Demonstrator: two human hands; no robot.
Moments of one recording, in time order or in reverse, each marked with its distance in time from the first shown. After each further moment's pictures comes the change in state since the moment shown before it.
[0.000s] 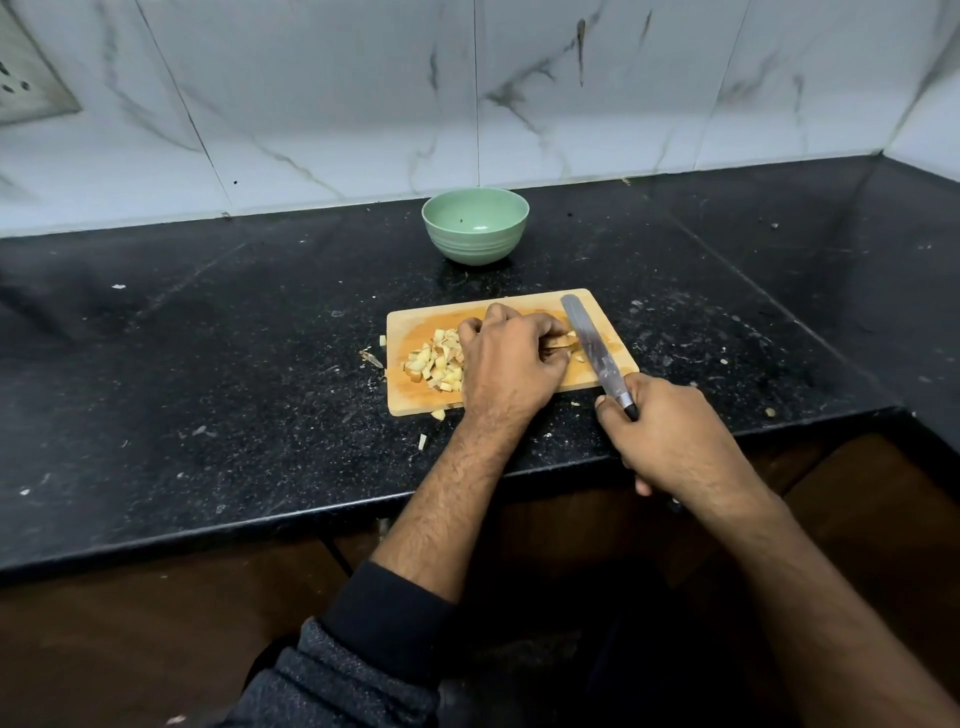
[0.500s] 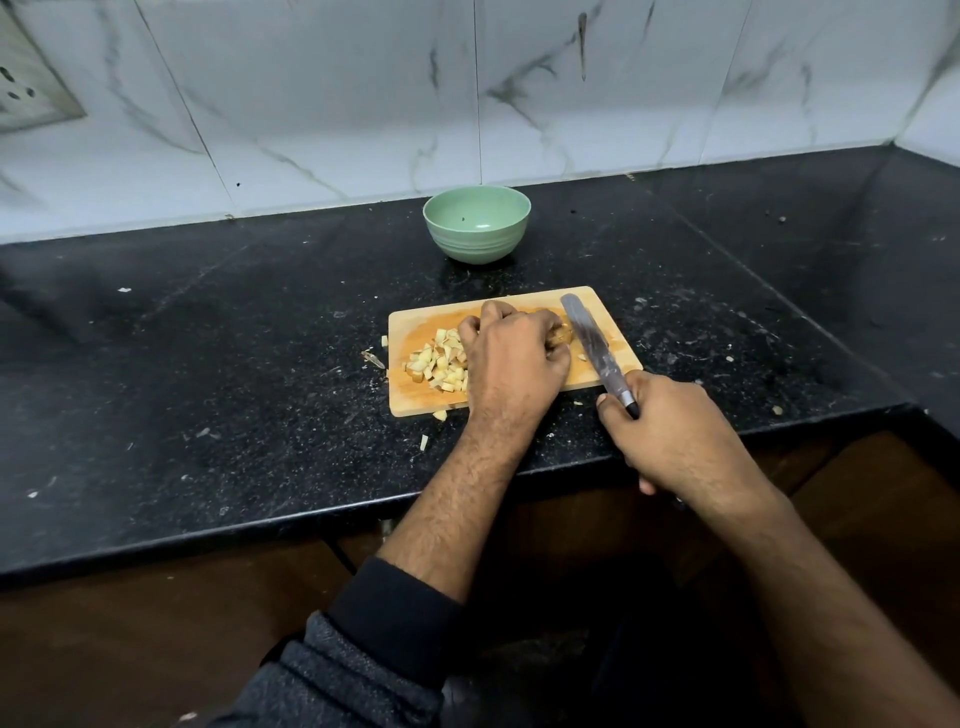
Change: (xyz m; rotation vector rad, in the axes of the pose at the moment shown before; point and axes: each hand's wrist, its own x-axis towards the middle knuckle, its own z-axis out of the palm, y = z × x) left_hand -0.003 0.006 0.001 0.084 0.090 0.014; right_hand 0.000 -0.002 -0.001 0.013 0.001 -0.008
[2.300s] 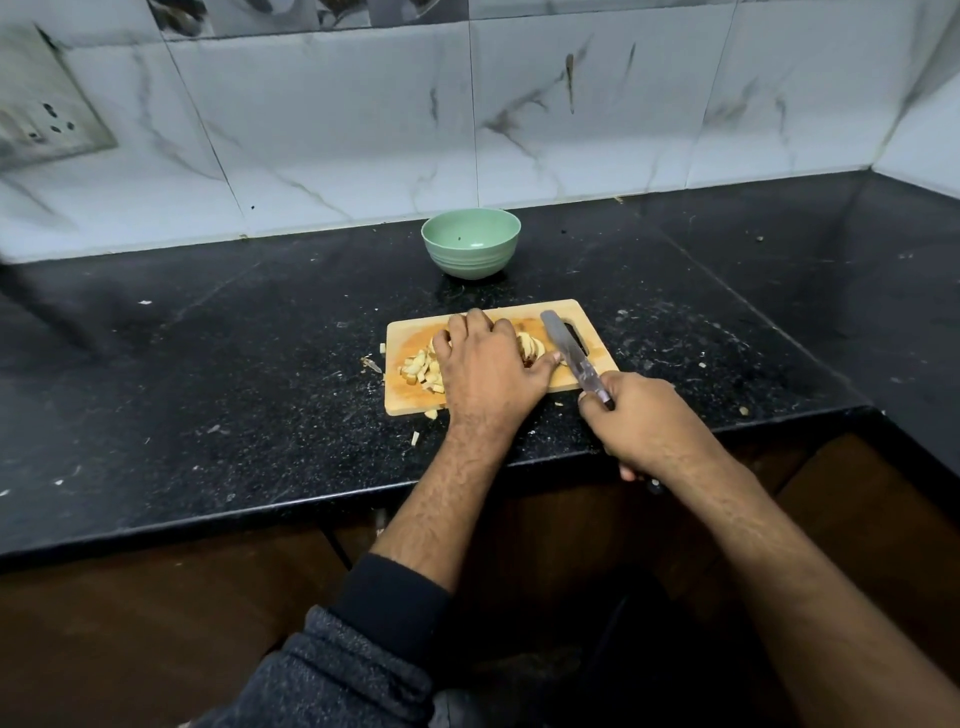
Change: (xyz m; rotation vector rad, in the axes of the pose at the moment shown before) left_hand -0.008 -0.005 0.000 0.337 0.016 -0.050; right_hand 0.007 0.007 -0.004 -0.015 -0.043 -0.049
